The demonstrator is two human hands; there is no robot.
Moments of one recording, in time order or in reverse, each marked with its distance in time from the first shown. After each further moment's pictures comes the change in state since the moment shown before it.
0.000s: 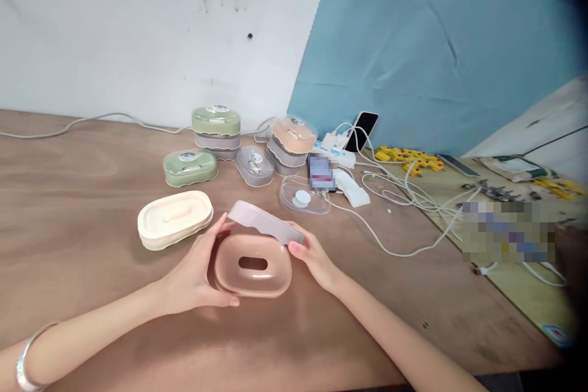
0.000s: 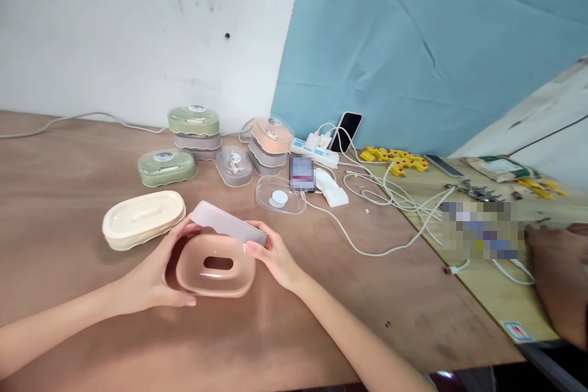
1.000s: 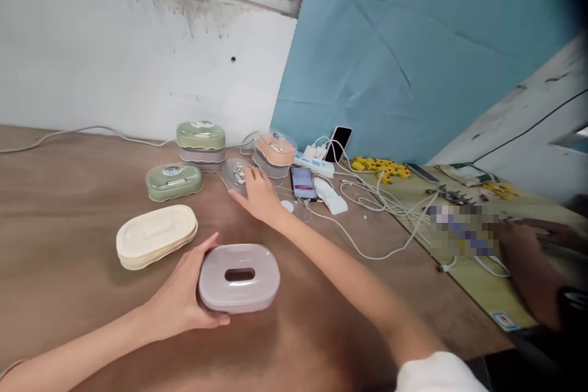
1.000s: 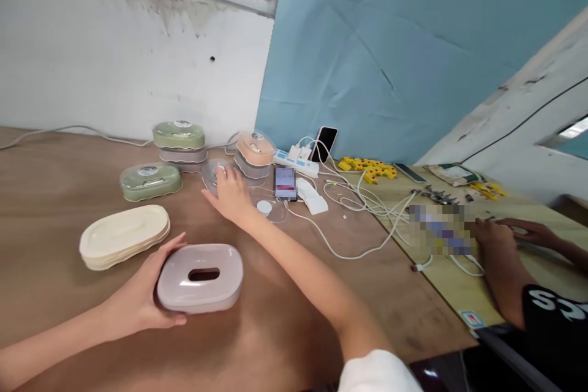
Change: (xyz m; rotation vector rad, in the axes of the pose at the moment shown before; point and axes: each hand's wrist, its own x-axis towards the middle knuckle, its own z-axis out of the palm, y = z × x) left_hand -0.001 0.008 0.010 0.171 0.078 -0.098; right_hand 0.121 -0.049 0.013 -1.236 0.227 -0.250
